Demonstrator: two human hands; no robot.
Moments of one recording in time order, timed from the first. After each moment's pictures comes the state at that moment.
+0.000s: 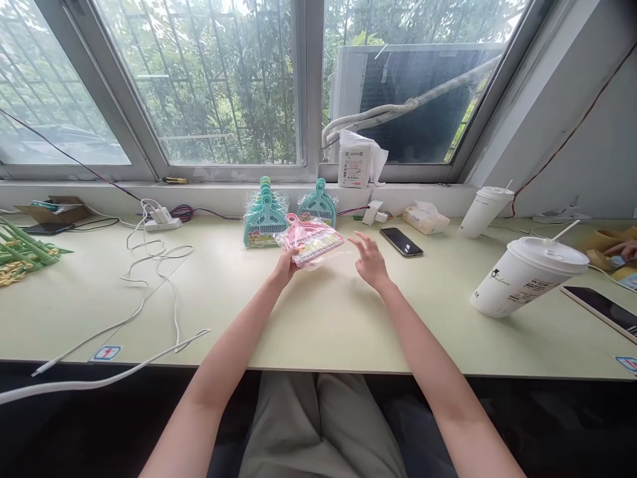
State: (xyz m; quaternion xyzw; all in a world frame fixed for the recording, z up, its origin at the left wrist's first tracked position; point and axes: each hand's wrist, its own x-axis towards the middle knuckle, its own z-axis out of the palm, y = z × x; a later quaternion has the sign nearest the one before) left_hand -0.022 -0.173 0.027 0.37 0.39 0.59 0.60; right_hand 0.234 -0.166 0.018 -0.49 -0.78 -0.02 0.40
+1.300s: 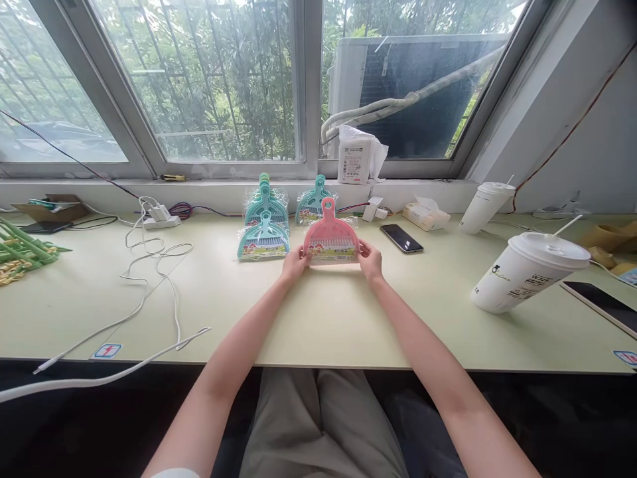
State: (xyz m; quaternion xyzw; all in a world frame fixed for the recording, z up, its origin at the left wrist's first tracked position) left_hand -0.012 -0.159 0.004 0.63 0.58 0.42 0.30; right_hand 0.227 -0.133 -0.021 -0.47 -0.55 0.32 0.61
